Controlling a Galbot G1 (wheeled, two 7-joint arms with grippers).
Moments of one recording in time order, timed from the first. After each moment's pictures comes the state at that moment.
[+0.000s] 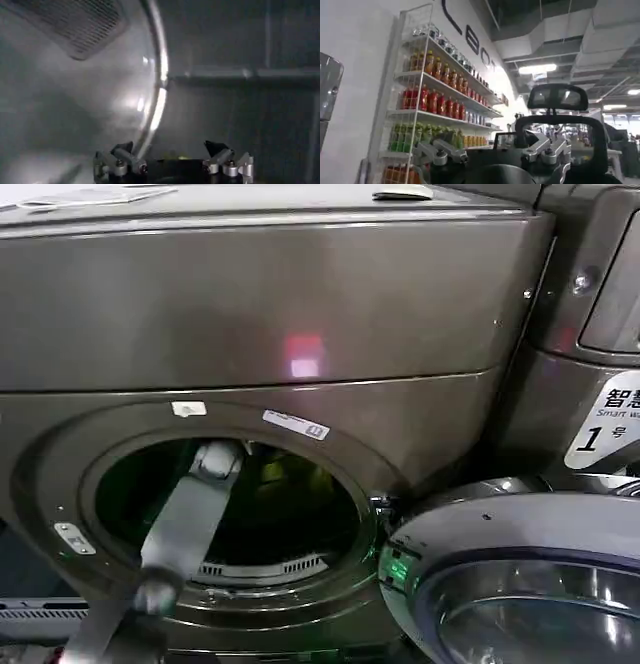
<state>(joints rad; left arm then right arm) 0.10 -1.39 -0.04 -0.64 0.26 0.05 0.78 -1.74 1.06 2.39 1.83 0.74 -0.42 -0.07</state>
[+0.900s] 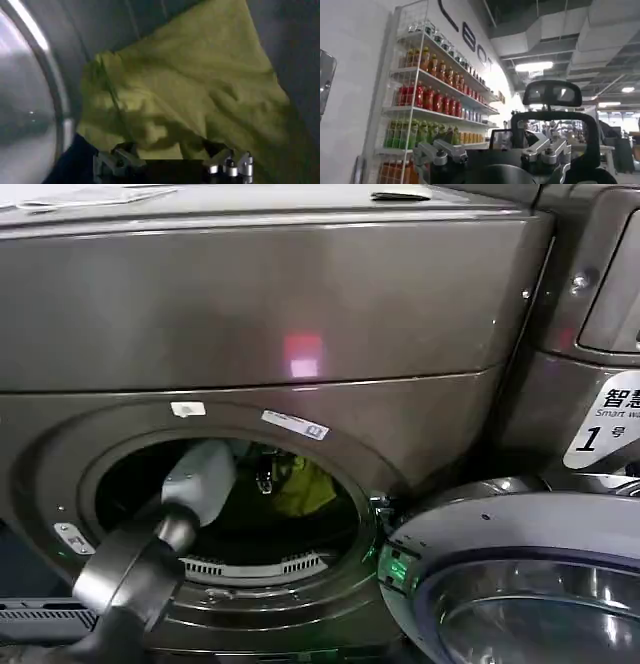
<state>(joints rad) -0.07 -1.48 0.07 -0.32 0.87 -0.09 0.96 -1.73 1.08 2.39 1.84 0.73 -0.42 -0.07</state>
